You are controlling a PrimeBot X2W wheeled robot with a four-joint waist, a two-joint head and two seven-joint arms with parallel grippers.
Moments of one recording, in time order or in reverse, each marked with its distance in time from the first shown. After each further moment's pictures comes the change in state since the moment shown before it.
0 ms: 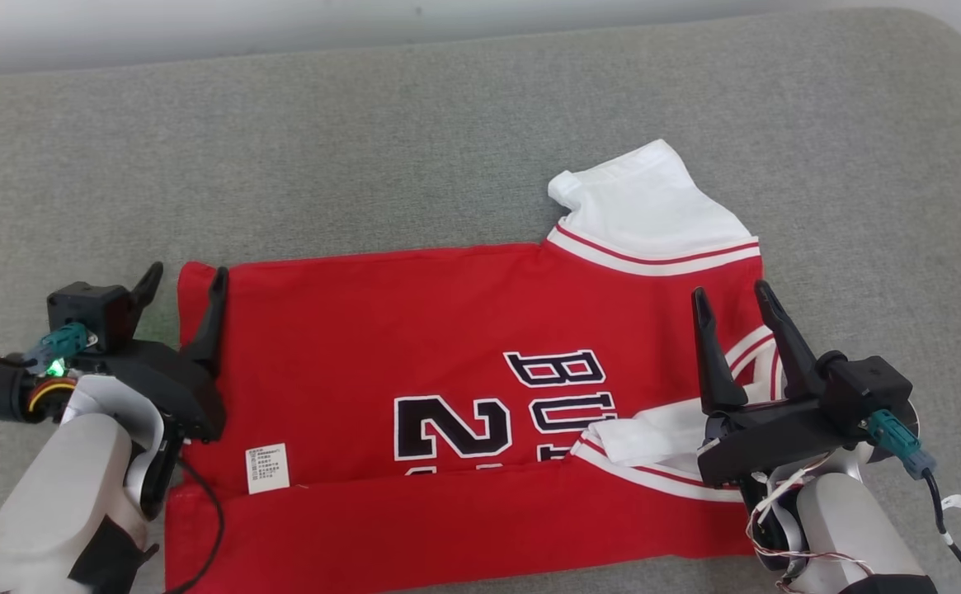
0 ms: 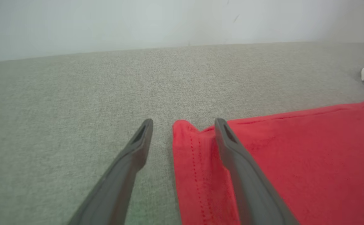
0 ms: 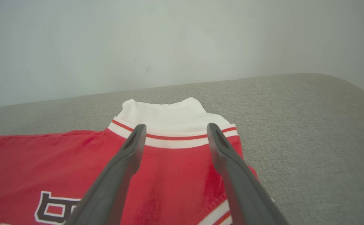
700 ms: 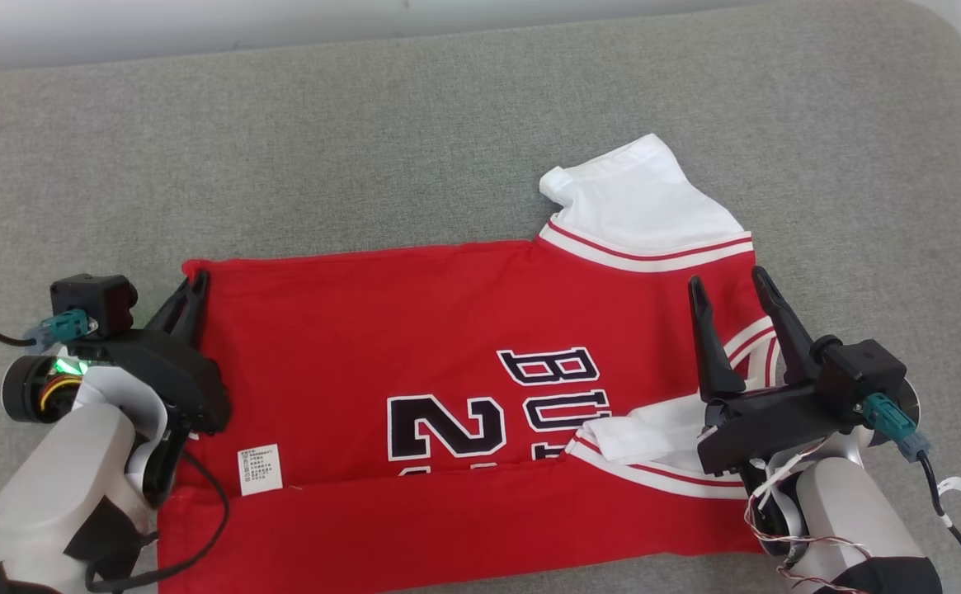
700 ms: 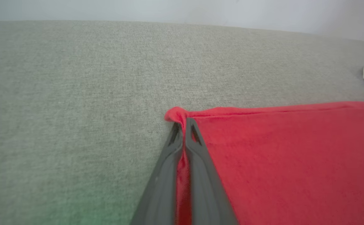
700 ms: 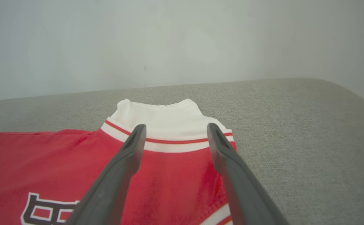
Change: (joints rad) left arm -0.084 0.015 -0.190 0.115 -0.247 0.000 0.011; right arm -0.042 -0.012 0.013 0.032 -0.018 0.000 0.000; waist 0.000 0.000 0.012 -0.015
